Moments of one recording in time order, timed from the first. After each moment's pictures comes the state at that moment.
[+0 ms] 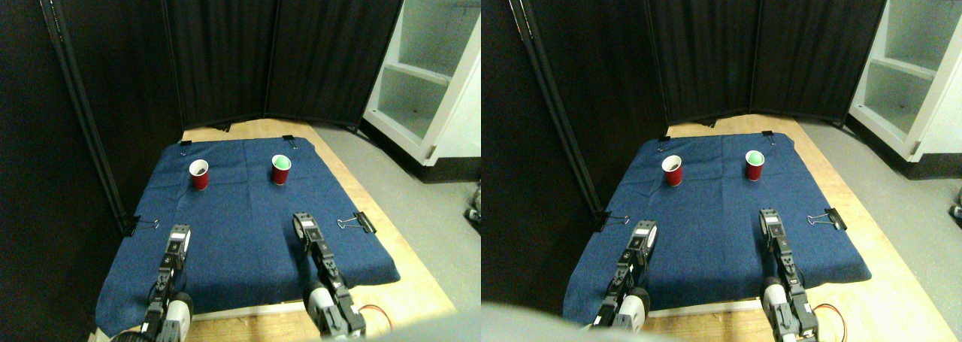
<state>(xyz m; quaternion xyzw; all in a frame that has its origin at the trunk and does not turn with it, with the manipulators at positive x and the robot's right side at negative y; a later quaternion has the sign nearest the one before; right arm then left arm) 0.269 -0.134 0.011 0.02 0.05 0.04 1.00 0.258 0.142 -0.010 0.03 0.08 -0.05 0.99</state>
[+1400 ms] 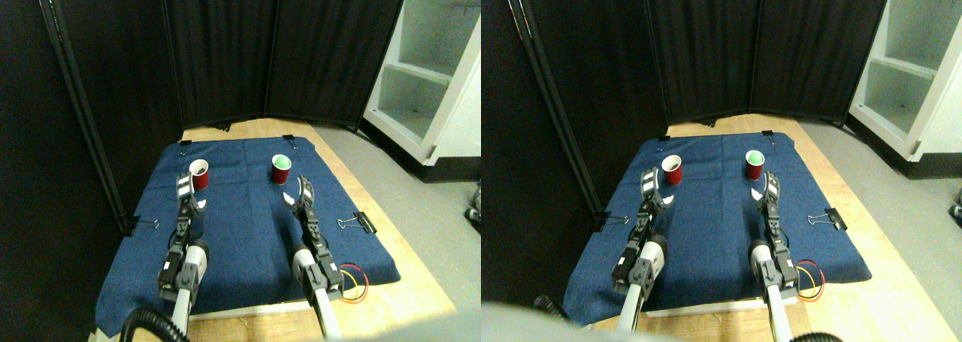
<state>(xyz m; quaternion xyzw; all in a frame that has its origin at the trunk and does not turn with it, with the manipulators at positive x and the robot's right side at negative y) 0.316 -0.128 0.043 0.32 -0.03 -0.01 0.95 0.317 0.115 0.043 -0.18 0.00 -0.02 0.98</state>
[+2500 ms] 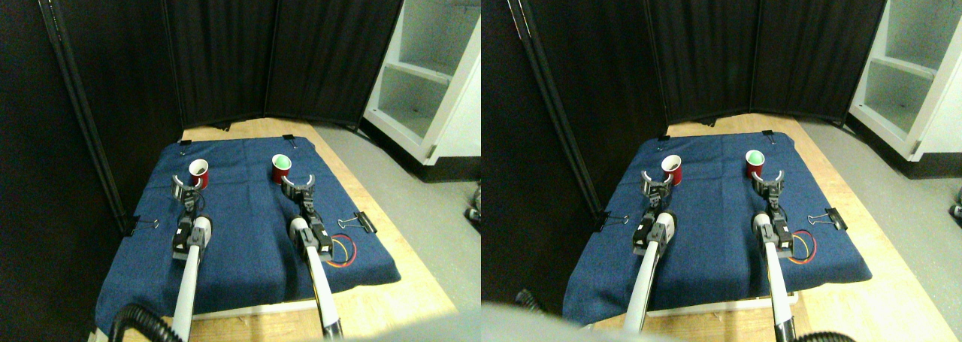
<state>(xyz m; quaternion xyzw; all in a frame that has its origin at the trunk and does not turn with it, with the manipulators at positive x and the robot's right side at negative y) 0.366 -0.152 0.013 0.67 -0.01 -0.09 0.74 0.367 0.149 0.001 -0.55 -0.02 0.17 0.82</state>
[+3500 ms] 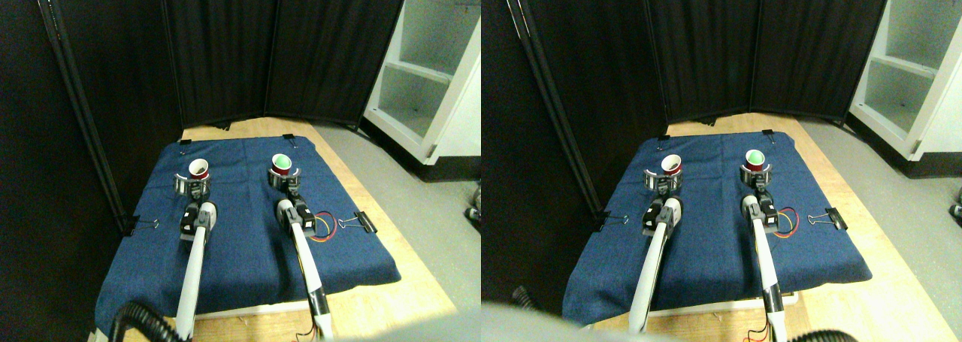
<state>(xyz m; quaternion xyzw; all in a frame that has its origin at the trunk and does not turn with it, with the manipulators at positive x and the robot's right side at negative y) 0.398 -0.125 0.008 0.68 0.04 -0.10 0.72 0.391 0.133 0.001 -0.61 -0.01 0.18 0.77</state>
